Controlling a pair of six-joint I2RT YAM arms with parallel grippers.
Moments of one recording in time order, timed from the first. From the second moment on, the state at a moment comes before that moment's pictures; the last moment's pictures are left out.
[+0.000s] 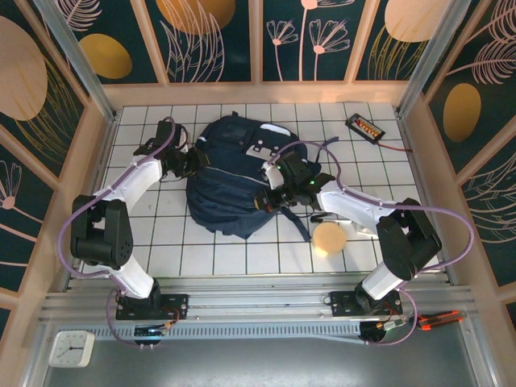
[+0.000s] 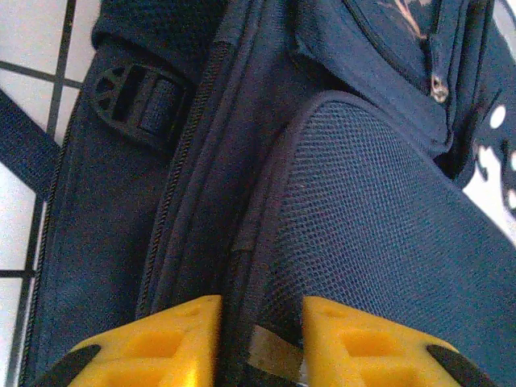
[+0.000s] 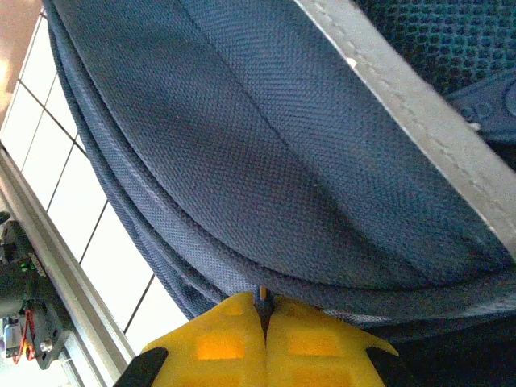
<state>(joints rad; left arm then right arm) -0.19 1.67 1.21 -0.49 0.32 -0.62 0.69 1.58 1.03 -0.34 -0.45 0.33</state>
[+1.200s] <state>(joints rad) -0.42 1.27 0.58 0.15 0.07 -1.37 0.49 1.86 1.36 -0.48 -0.47 0.08</state>
